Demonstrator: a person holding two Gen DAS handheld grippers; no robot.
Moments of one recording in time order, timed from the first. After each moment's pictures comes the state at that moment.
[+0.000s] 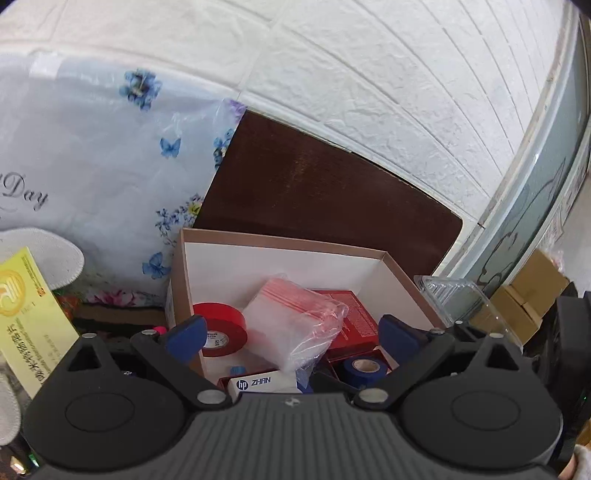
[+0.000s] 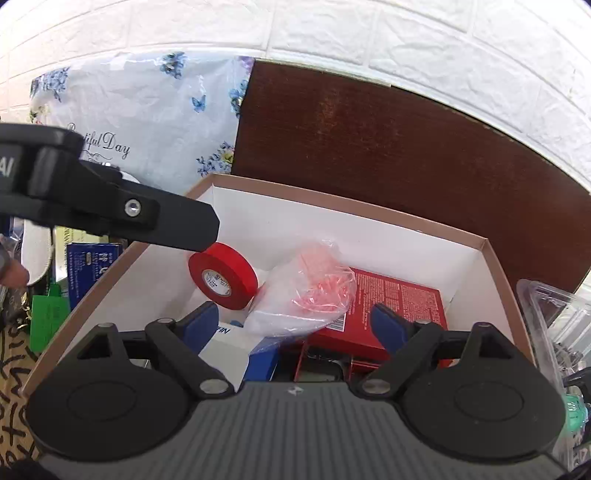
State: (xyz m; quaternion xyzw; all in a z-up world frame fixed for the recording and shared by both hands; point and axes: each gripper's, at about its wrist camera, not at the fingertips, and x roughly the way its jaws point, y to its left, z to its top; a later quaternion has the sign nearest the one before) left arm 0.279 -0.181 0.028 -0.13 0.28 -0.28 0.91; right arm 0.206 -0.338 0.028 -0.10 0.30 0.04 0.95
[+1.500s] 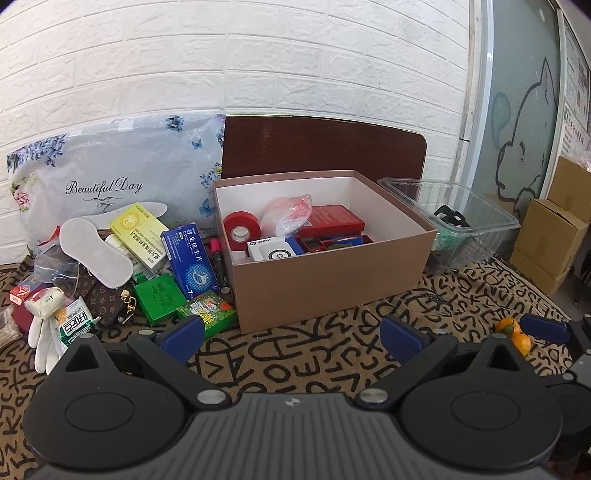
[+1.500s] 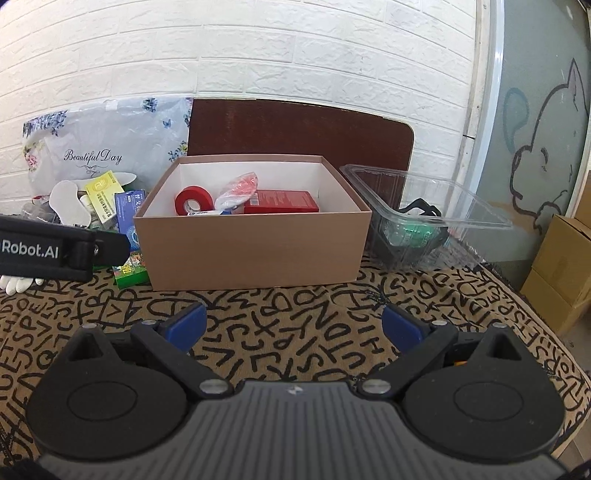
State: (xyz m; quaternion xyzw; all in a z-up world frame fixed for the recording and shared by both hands) left arm 0.014 -0.196 0.031 0.02 0.26 -0.18 0.95; right arm -0.089 -0.322 0.030 -0.01 0.25 -0.14 0.96
